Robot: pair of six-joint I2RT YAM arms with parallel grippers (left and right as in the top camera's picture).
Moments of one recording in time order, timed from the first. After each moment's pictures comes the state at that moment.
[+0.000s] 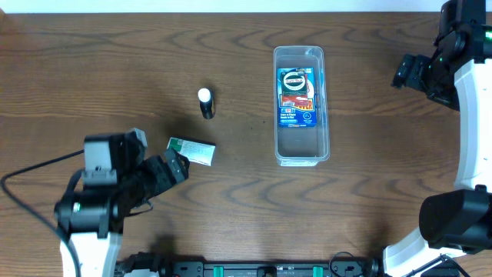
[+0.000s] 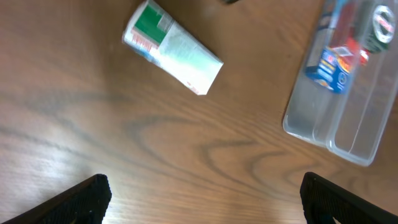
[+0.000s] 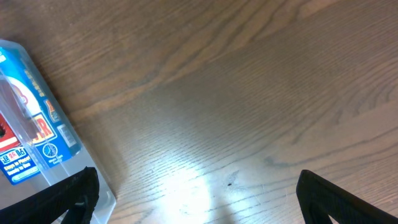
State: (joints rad) left arm 0.03 0.93 0.94 -1.13 0.32 -0.51; right arm -0.13 1.80 1.90 -1.41 0.13 0.33
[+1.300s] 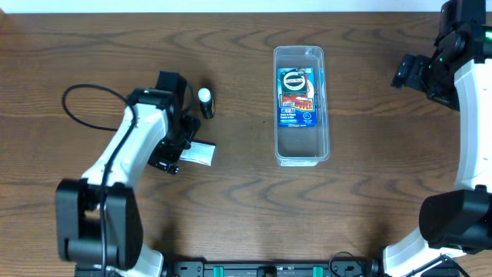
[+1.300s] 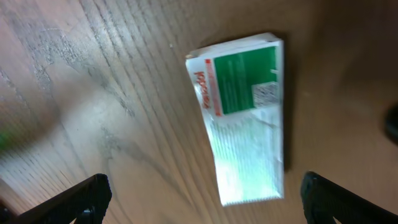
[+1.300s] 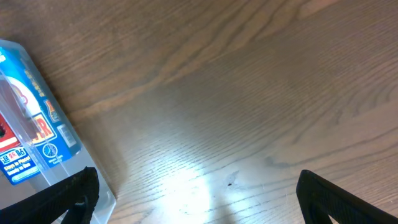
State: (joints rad) left arm -0.15 1.72 1.20 -1.08 0.01 -1.33; right arm -0.13 1.80 1.90 -1.41 0.13 0.33
